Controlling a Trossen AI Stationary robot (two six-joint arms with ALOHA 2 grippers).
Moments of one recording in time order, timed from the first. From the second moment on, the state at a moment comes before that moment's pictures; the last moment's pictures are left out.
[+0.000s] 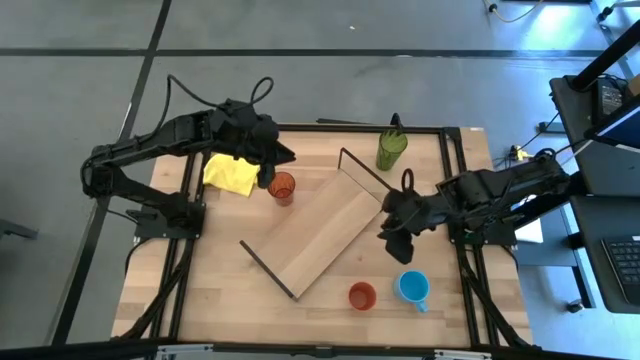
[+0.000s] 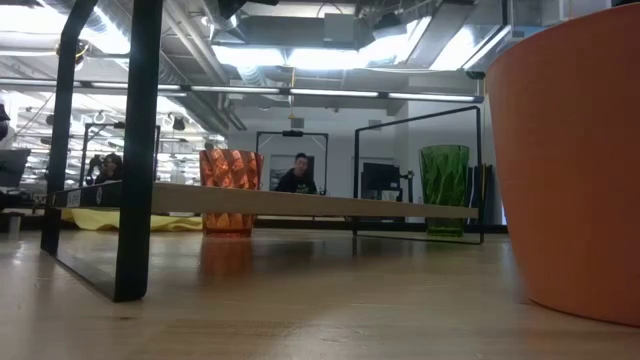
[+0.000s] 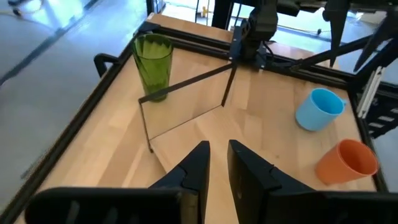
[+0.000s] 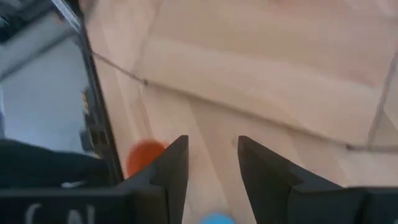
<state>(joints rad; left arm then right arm) 0.26 1.24 1.44 -0.75 0.09 -0.10 0.36 1.35 1.48 -1.06 0.14 0.78</state>
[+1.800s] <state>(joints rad) 0.51 1.44 1.10 -0.89 0.11 -0.10 0.12 1.28 1.84 -1.23 0.62 0.48</state>
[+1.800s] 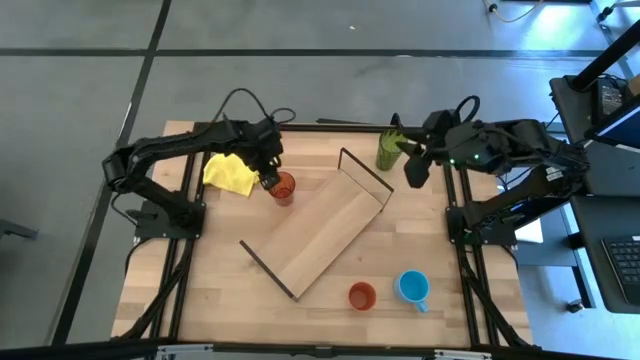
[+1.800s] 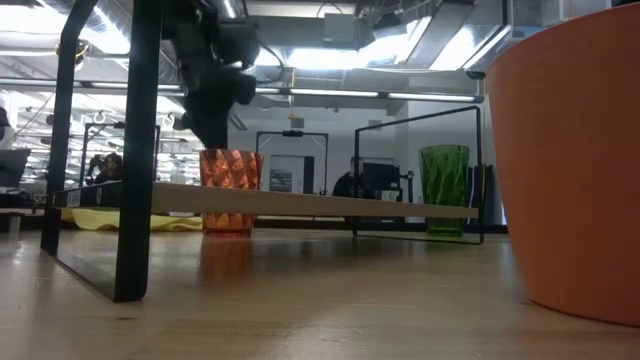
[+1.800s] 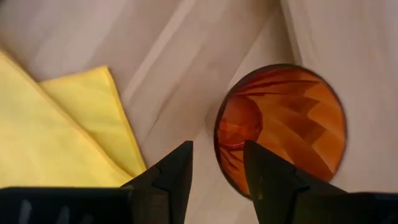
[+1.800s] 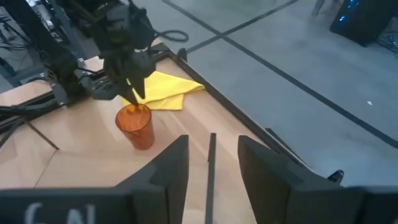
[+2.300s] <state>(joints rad) 0.49 1.52 1.10 -0.86 0.09 -0.07 0.06 1.28 1.84 -1.25 0.60 0.46</state>
